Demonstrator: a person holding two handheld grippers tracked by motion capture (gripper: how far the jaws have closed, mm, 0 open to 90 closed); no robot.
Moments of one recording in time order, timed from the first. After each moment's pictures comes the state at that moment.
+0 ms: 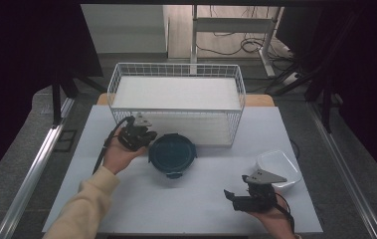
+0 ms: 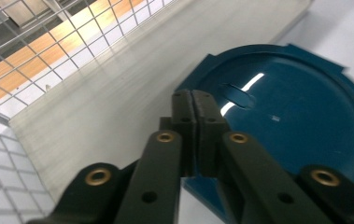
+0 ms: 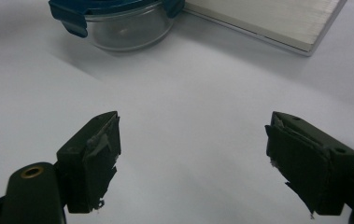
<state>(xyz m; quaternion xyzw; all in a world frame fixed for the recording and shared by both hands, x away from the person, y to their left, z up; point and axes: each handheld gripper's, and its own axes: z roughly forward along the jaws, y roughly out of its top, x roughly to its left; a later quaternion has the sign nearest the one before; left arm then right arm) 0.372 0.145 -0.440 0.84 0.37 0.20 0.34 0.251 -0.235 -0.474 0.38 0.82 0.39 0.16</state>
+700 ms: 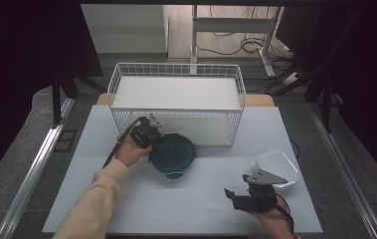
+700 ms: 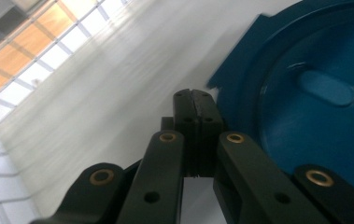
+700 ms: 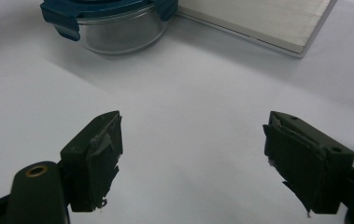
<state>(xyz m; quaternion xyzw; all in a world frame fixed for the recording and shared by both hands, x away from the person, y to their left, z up) 0.407 0.130 -0.478 0.87 0.35 0.21 0.27 0.251 -0.236 -0.477 0.38 0.81 0.40 0.17</state>
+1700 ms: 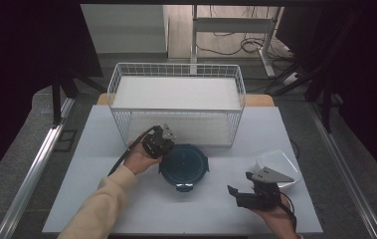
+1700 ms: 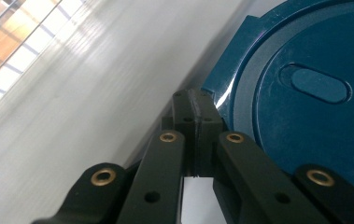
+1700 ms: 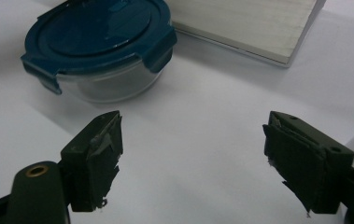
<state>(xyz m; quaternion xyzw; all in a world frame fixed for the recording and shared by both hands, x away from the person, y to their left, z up) 0.376 0.088 -0.476 0.90 0.27 0.20 0.28 0.252 -0.244 -0.468 0.39 0.80 0.42 0.18</state>
